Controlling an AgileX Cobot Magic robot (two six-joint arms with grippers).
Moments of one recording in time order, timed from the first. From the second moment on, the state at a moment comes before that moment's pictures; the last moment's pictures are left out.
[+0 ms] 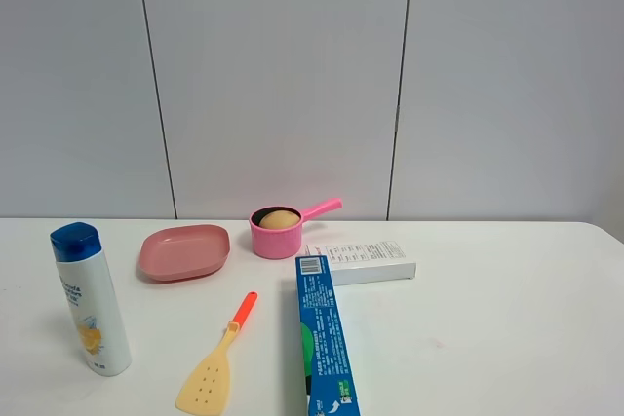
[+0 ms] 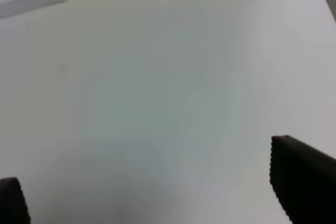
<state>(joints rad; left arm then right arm) 0.11 -0.01 -0.51 -0.22 1.06 0.17 -0.02 0.03 -0.53 0.09 1.12 -0.06</state>
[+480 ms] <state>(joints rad) 0.11 -0.01 -0.51 -0.22 1.06 0.17 -0.02 0.00 -0.50 0.09 1.07 -0.06</state>
